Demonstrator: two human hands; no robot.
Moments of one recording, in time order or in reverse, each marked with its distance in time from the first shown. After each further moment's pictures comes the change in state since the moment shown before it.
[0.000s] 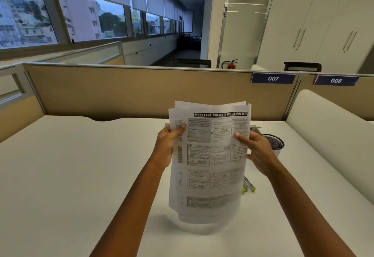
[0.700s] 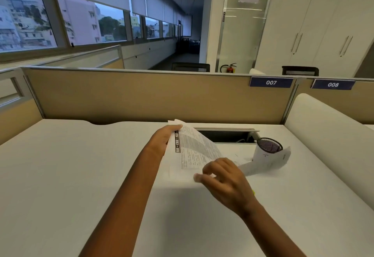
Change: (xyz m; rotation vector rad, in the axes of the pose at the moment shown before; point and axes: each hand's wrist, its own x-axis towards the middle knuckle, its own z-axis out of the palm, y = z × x) left_hand 0.016 0.031 0.005 0.152 0.121 -0.454; right_hand -0.056 0.020 0.060 -1.144 0.002 -1.487
